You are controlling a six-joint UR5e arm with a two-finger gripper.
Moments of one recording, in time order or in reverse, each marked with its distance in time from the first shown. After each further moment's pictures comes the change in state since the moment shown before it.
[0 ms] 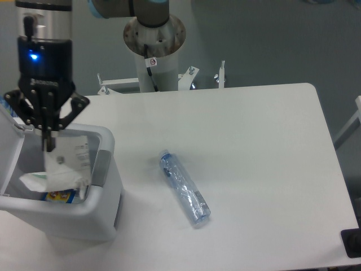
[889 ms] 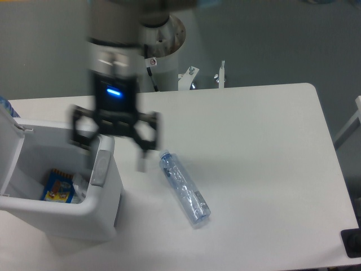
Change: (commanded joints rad) arm 0.400 -0.149 -0.015 0.003 -0.100 0.020
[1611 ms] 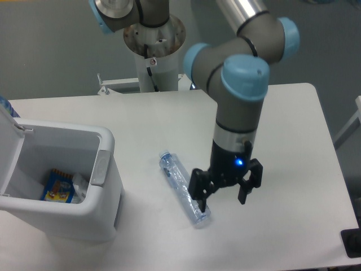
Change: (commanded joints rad) arm 0.062 -0.209 0.005 -0.015 0.170 0.002
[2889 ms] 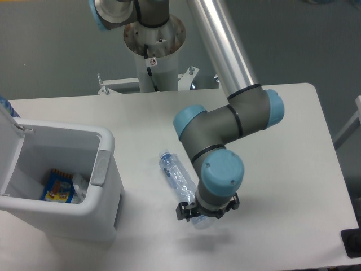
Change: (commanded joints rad) arm -0.121 -0.167 0.086 -0.282 0.132 0.060
